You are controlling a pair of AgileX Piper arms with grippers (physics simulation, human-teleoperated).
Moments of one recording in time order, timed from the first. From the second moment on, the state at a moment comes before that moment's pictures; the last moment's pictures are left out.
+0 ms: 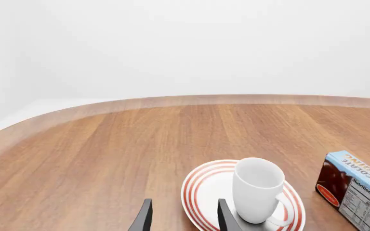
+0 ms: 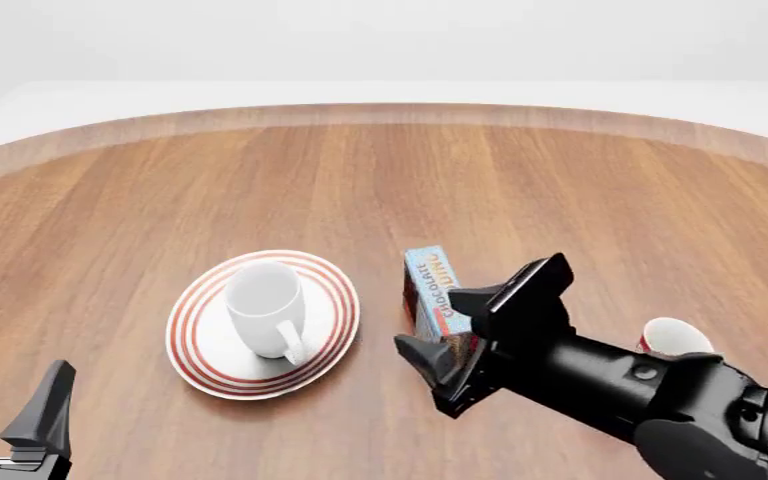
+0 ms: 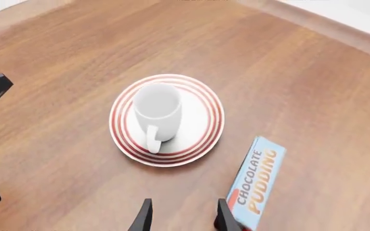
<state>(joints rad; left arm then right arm) 0.00 0.00 0.00 0.00 0.00 0.79 1.17 -0.57 -0.12 0.01</state>
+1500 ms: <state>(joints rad) 0.00 0.00 0.00 0.00 0.00 0.66 0.56 -0.37 0.22 -0.01</state>
